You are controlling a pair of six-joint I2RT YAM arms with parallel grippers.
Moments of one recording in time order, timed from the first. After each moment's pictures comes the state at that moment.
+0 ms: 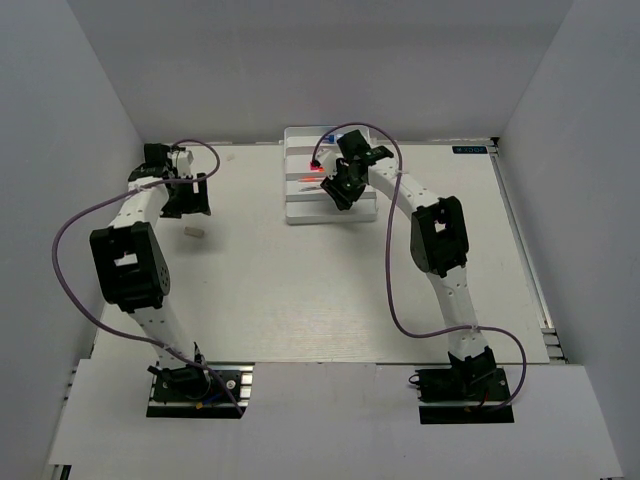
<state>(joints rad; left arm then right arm) 0.17 1.83 1.46 -0.64 0.14 0.05 0.50 2.40 2.16 -0.82 -0.22 -0.52</state>
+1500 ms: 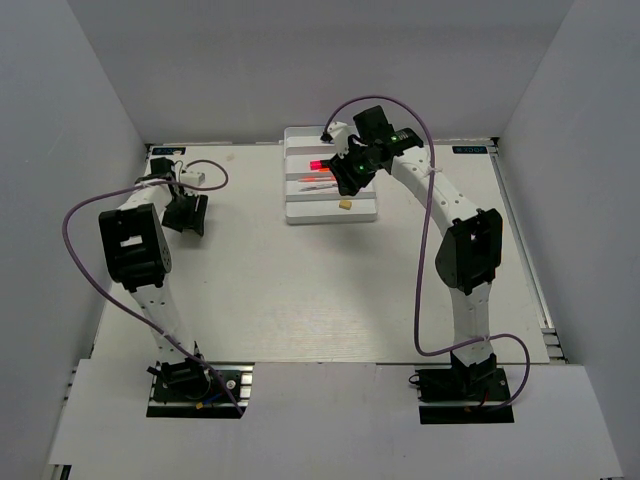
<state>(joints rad) 0.20 2.07 1.51 -0.67 0.14 0.37 0.50 2.09 2.08 -0.91 -0.30 -0.40</state>
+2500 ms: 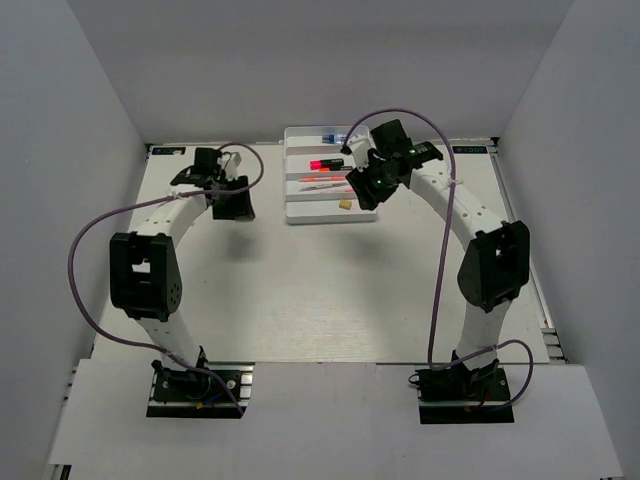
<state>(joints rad) -0.08 1.77 1.34 -0.57 0.21 -0.13 0.47 1.89 1.79 -0.88 -0.21 -0.36</state>
